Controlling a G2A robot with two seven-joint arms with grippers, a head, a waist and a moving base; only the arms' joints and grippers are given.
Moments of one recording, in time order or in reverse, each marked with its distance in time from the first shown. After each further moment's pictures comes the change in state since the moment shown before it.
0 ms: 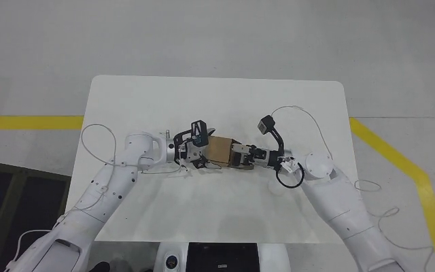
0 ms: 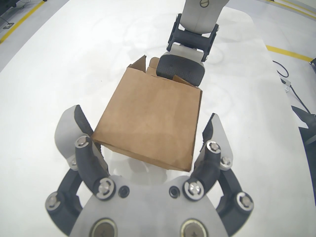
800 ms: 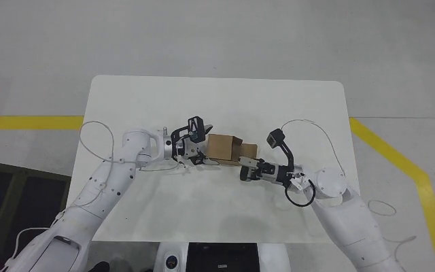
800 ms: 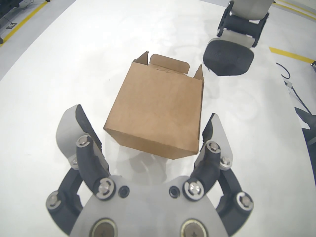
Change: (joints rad) left arm -0.021 0.004 0.000 0.036 -0.005 0.000 0.037; right arm -0.242 0.059 0.151 -0.275 -0.052 0.121 -0.052
